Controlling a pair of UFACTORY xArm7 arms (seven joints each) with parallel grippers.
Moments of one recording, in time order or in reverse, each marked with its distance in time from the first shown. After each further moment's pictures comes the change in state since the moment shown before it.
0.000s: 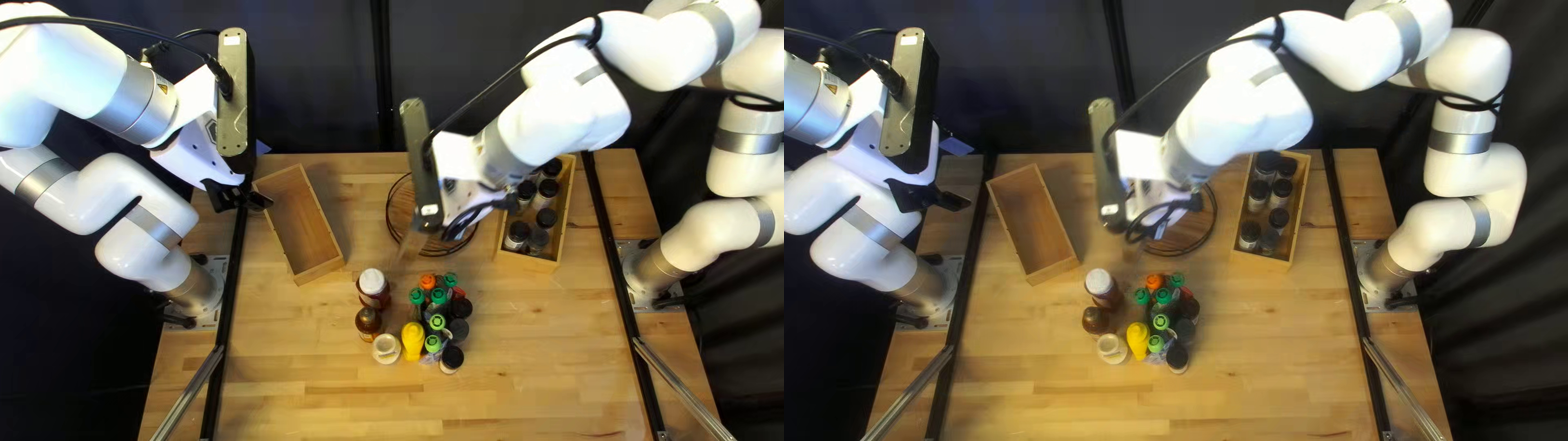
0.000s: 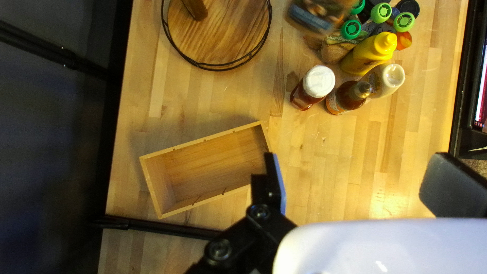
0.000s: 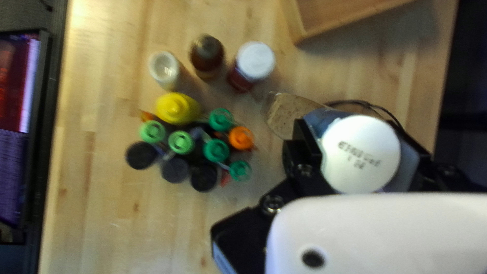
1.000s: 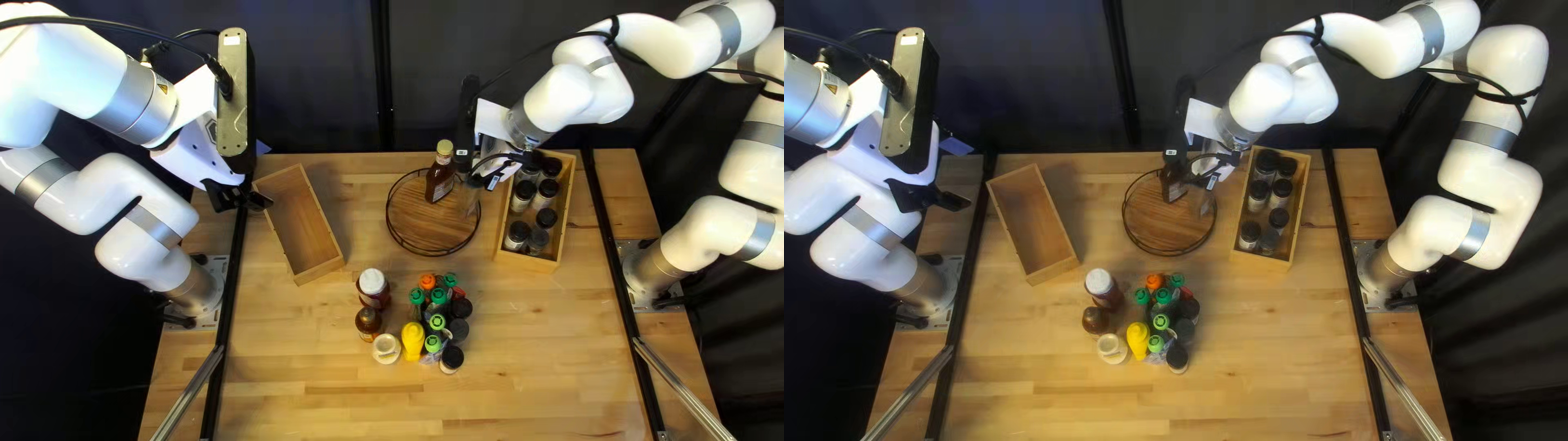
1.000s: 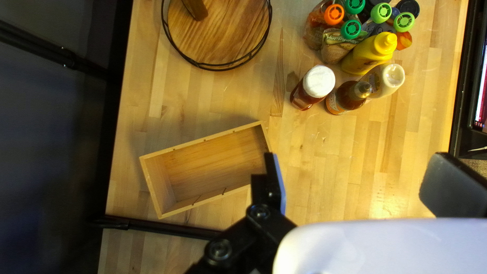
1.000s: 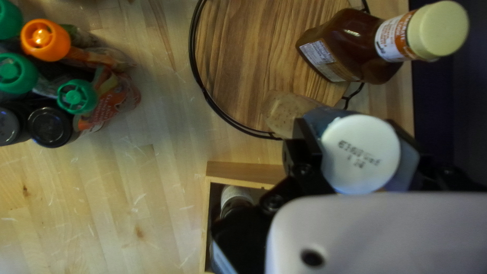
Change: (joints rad) left arm 0.000 0.000 0.000 0.000 0.000 0.000 0.000; right arm -0.215 -0.156 -0.142 -0.226 -0.105 -0.070 0.061
